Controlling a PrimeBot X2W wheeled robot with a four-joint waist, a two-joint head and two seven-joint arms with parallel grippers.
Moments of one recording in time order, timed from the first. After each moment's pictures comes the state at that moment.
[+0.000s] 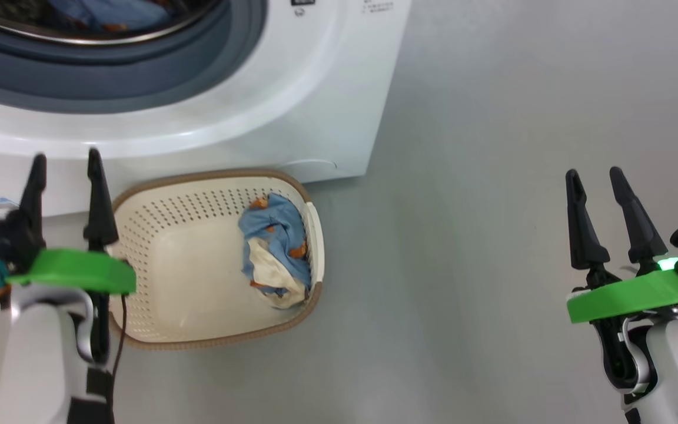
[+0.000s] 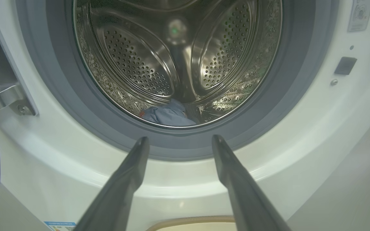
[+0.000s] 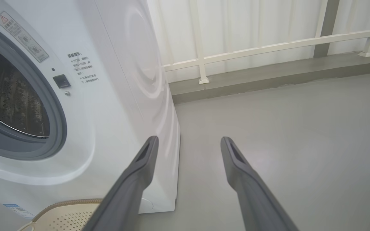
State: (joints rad) left arm -0.58 0.07 0.16 0.54 -0.09 -0.11 -0.26; right arm -0.28 -0.16 0.04 0.22 0.43 0.13 -0.25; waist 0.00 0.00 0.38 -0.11
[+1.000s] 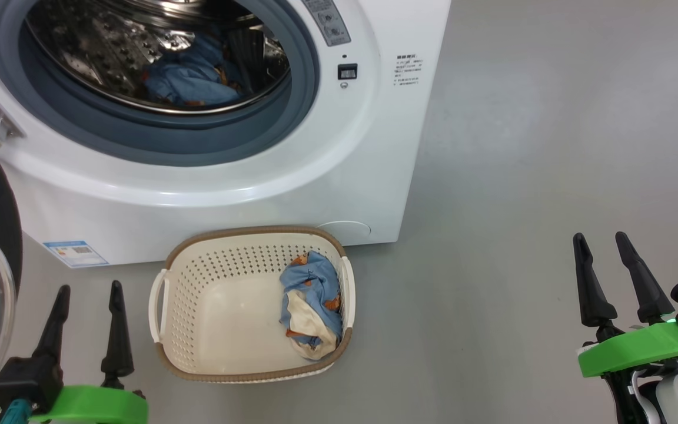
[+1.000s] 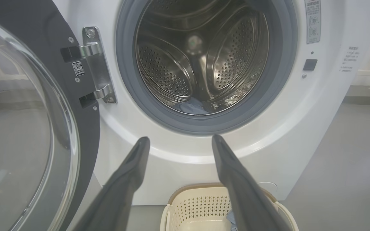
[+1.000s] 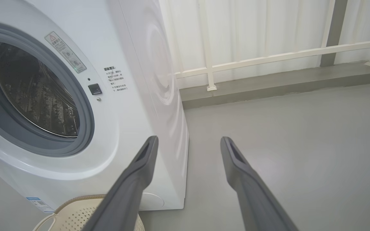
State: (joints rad) left arm -0.16 0.04 0.18 0.29 -0.08 -0.11 -0.26; right arm -0.13 -0.19 0.03 0.24 0.43 0.13 -0.25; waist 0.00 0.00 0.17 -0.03
